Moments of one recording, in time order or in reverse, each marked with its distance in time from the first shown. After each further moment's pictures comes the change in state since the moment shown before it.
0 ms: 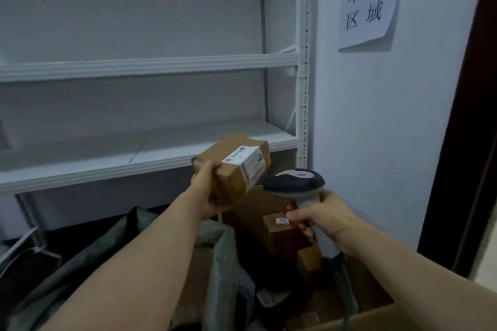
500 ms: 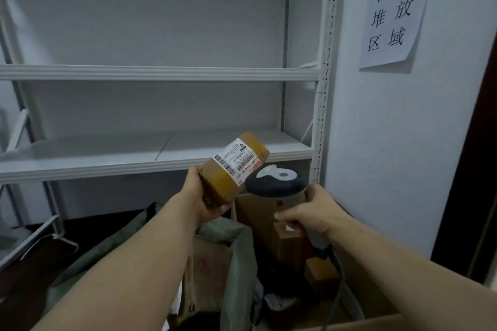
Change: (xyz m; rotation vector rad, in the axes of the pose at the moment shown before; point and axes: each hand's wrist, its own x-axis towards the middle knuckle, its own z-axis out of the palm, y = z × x) left_hand -0.049 0.017 -0.057 -0.240 0.000 -0.082; right_hand -0.032 -0.037 0.051 -0.249 -0.110 -0.212
